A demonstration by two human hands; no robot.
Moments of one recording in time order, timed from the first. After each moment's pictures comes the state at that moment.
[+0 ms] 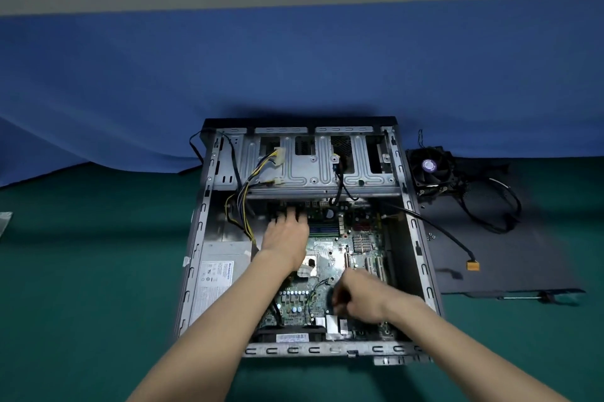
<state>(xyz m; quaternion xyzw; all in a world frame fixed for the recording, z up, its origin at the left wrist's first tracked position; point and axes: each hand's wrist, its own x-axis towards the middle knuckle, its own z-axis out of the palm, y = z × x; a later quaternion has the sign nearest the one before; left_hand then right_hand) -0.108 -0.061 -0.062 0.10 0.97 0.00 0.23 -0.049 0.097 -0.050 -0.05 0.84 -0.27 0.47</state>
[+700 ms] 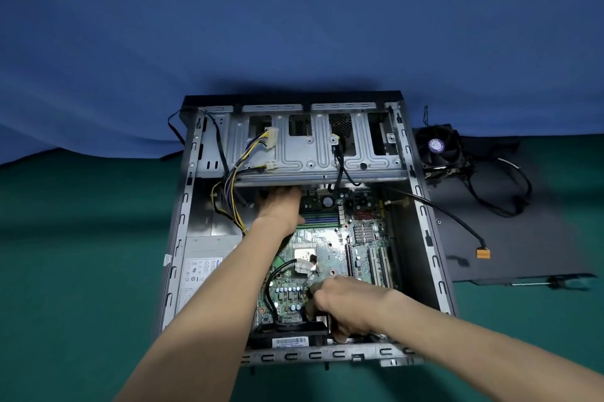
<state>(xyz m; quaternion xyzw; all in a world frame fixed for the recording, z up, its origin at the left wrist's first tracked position) -0.157 -0.065 -0.100 0.02 0.95 0.11 0.31 -0.043 0.076 -0.072 -0.32 0.82 -0.13 0.45</state>
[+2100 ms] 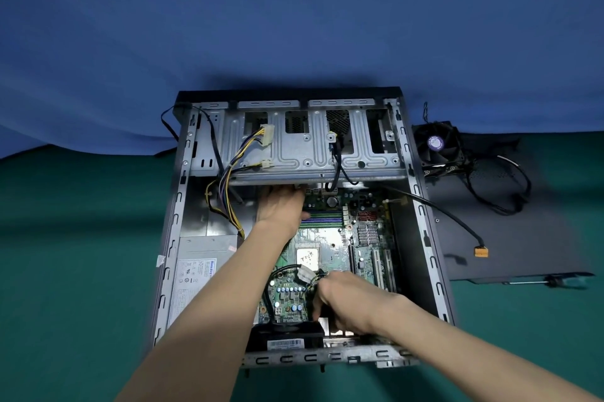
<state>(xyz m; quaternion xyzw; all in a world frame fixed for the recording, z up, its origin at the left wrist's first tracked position) -0.152 -0.057 -0.100 0.09 0.96 0.04 0.25 -0.046 0.081 -0.053 -0.22 0.84 -0.19 0.45</state>
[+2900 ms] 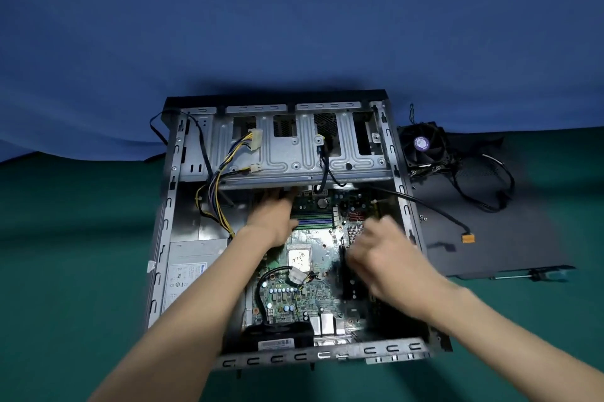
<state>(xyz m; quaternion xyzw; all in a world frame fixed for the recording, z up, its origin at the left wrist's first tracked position) -0.143 -0.061 -0.085 0.06 0.93 0.11 0.33 -0.057 0.142 -0.028 -0.27 0.95 -0.08 0.17</state>
